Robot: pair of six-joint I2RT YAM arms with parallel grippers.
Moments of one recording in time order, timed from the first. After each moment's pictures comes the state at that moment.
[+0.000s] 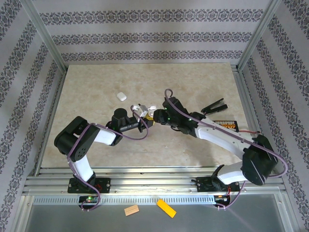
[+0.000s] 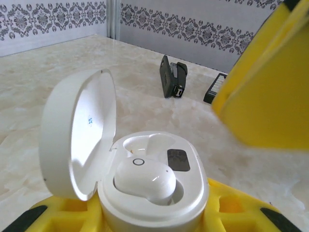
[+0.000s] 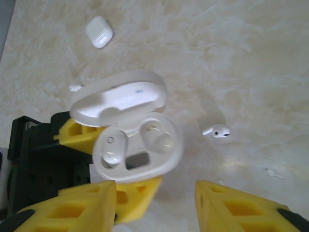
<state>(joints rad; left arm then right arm) -0.49 1.75 0.56 1.01 0.55 -0.03 0.75 1.37 0.97 -0.34 0.07 0.78</state>
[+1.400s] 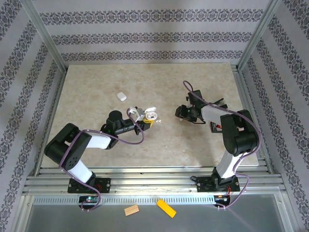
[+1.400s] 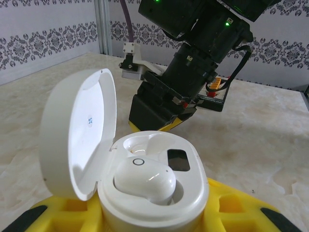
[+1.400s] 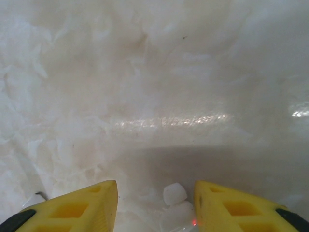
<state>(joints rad) -0.49 1.61 0.48 0.99 0.59 0.06 0.25 1.75 0.95 -0.24 -0.27 0.56</state>
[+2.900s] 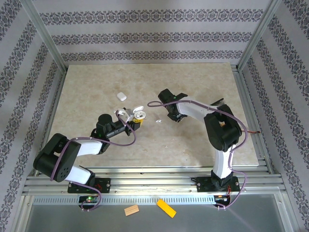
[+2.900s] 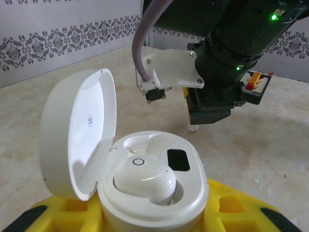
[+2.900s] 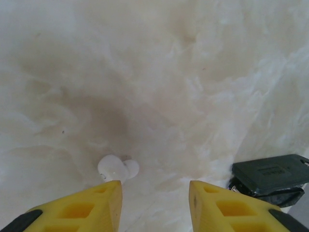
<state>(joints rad) -0.38 1.44 0.35 0.92 0.52 0.08 0.58 1.93 1.35 -0.83 0.48 -0.19</state>
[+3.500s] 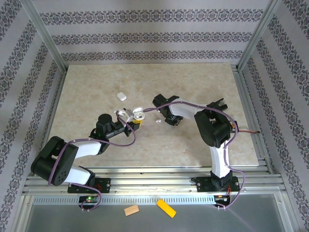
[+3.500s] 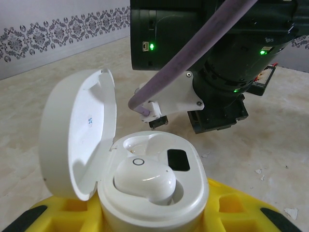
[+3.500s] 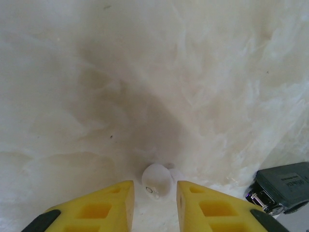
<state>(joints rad) -0.38 1.40 0.35 0.84 0.51 0.10 0.63 2.04 1.39 -0.89 0.50 -0.21</state>
